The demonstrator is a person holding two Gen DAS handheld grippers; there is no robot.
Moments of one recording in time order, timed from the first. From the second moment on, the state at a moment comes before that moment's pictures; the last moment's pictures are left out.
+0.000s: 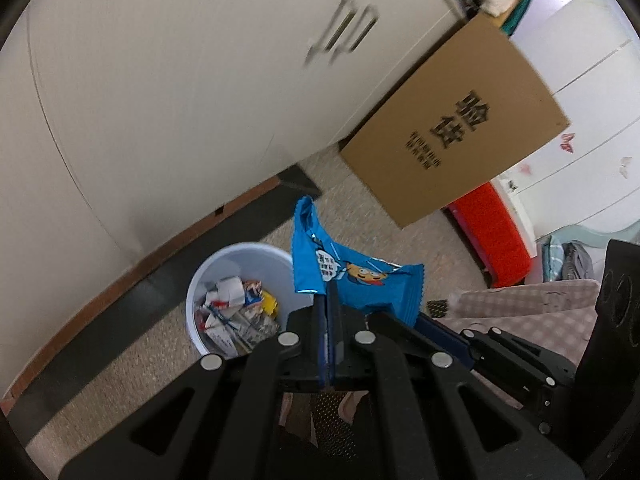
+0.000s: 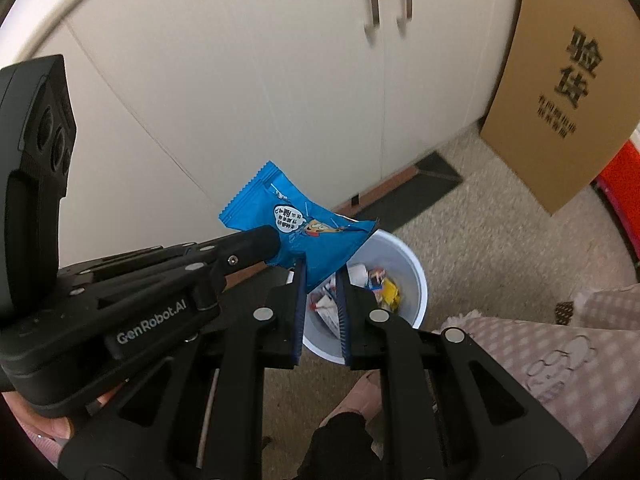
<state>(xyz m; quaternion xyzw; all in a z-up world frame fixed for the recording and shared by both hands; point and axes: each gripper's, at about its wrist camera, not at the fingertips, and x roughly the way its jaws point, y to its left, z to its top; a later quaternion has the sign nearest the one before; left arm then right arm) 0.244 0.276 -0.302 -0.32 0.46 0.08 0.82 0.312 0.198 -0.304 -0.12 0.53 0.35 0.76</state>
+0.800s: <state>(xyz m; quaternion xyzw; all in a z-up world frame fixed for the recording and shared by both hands) 0.271 0.294 -0.401 -0.33 0.54 0.12 0.76 0.331 0.188 -0.344 -0.16 0.55 0.28 0.77</state>
